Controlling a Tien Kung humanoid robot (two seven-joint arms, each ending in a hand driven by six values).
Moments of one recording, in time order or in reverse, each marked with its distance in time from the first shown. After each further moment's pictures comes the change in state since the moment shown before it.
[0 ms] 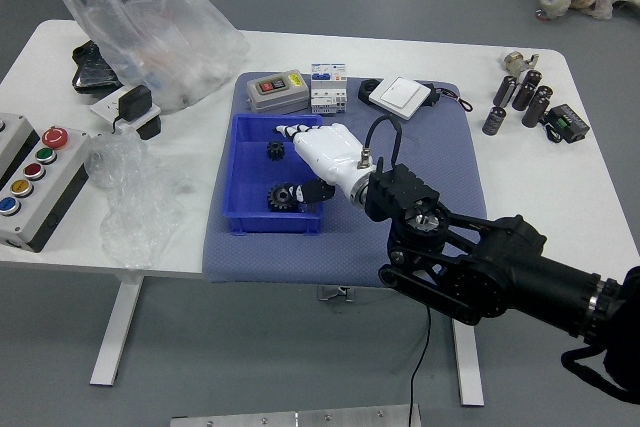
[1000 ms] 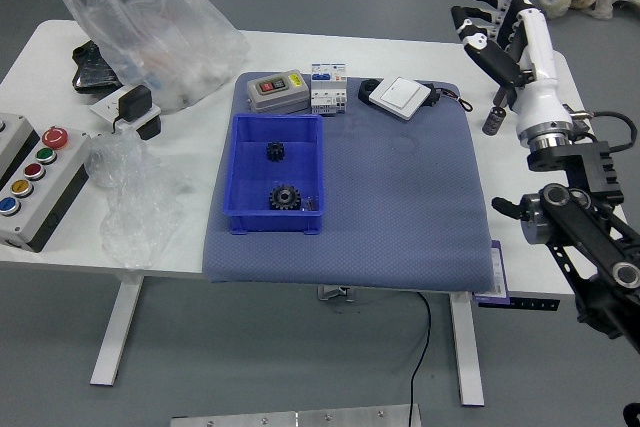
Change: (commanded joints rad) left arm -0.008 0.002 0.111 0.000 -0.102 -0.007 -0.076; right arm -0.437 -0.206 0.774 0.307 0.883 -0.160 0.547
